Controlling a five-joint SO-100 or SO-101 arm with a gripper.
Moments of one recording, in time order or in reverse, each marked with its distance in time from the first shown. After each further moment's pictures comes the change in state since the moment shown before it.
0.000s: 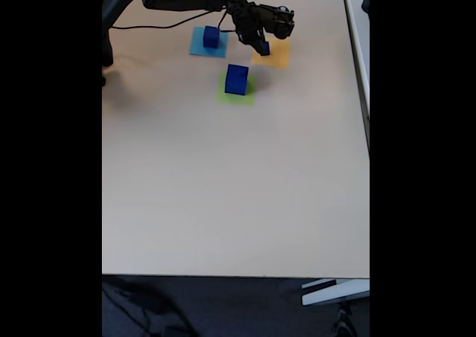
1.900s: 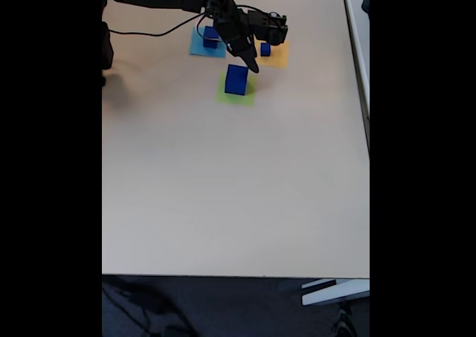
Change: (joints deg) arm 11.8 25.6 23.2 3.5 -17.2
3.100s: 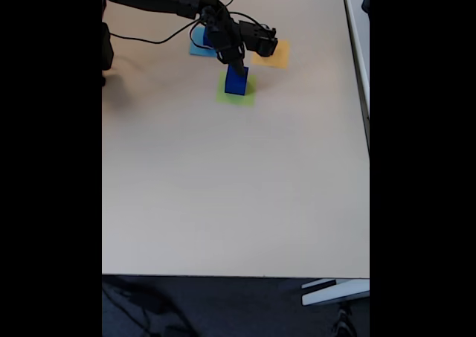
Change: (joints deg) arm 2.5 1.5 5.1 2.5 -4.0
